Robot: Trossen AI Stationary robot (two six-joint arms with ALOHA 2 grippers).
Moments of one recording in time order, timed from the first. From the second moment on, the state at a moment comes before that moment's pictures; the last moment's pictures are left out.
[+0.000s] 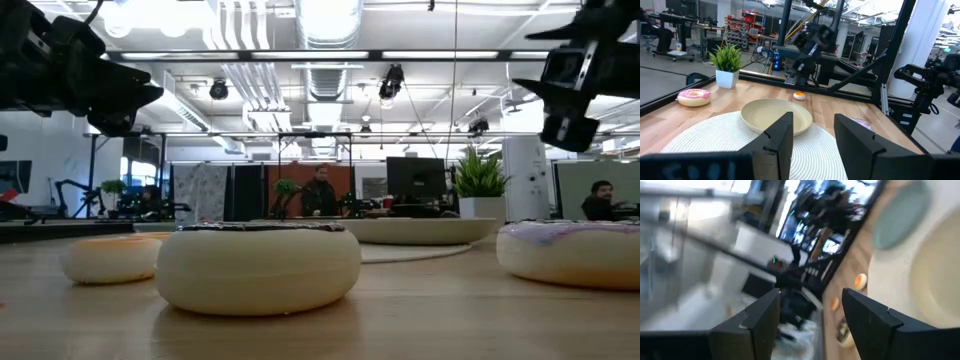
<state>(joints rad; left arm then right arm) 0.02 0.02 0.01 0.02 0.00 -0.19 0.00 0.02 0.01 0.09 -0.08 1.24</state>
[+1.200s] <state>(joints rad) 0.02 0.02 0.01 0.02 0.00 -0.19 0.15 0.93 0.62 -0.96 -0.02 1.30</state>
